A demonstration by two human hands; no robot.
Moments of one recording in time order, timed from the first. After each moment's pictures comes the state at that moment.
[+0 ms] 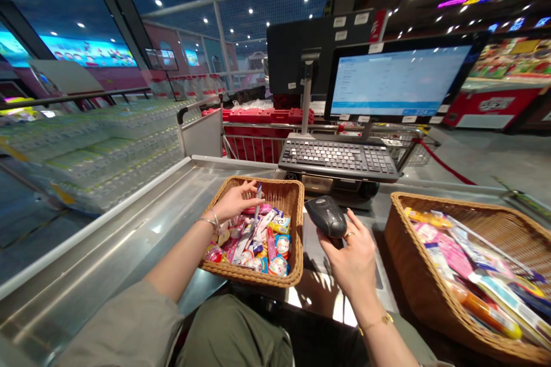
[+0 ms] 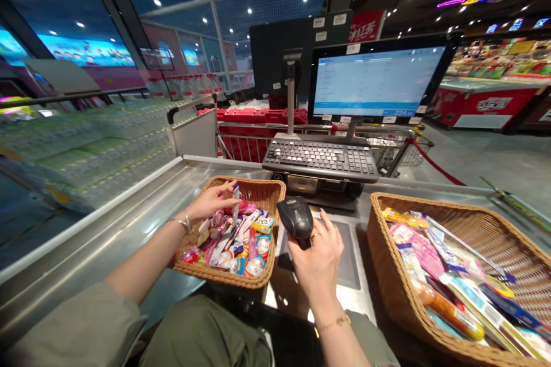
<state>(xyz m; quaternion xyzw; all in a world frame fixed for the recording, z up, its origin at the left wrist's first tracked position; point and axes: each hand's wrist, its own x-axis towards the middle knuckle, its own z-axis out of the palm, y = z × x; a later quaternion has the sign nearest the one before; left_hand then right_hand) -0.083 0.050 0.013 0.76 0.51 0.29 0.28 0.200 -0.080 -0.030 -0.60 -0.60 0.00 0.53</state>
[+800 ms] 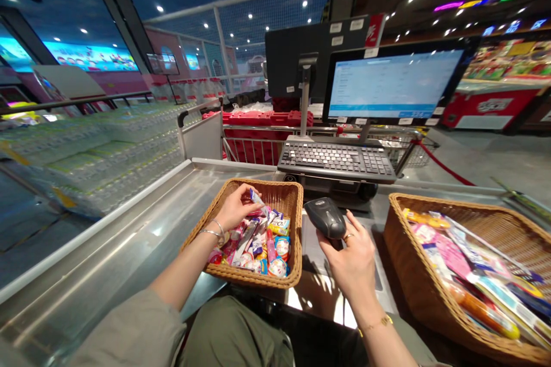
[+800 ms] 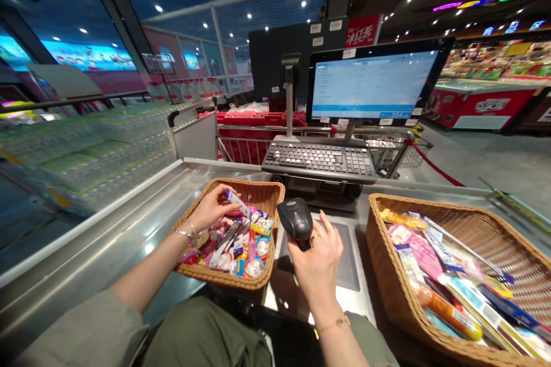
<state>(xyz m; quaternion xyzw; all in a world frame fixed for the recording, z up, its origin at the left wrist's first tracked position) -0.074 0.038 -0.005 0.70 0.47 0.40 0.35 0.201 -0.082 -0.028 -0.61 -0.59 -0.01 0.53</state>
